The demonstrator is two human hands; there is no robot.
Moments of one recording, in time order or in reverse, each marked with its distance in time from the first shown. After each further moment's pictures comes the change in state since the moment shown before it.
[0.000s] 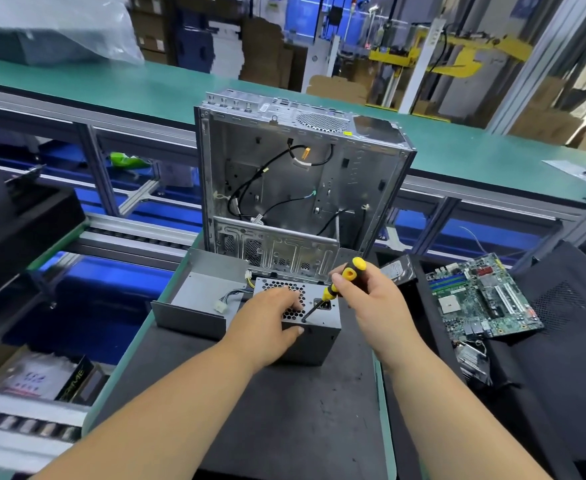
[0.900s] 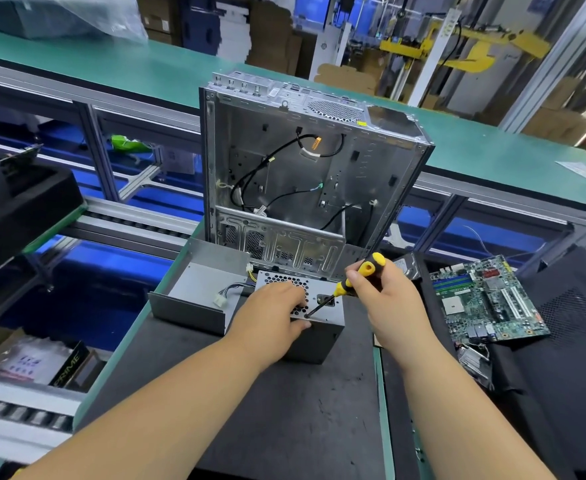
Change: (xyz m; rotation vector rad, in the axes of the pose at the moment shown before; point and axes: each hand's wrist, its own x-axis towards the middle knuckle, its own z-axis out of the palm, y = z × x) left_hand 0.008 0.001 0.007 0.091 0.045 0.067; right_hand 0.008 -0.002 -0.007 -0.204 0.071 0.033
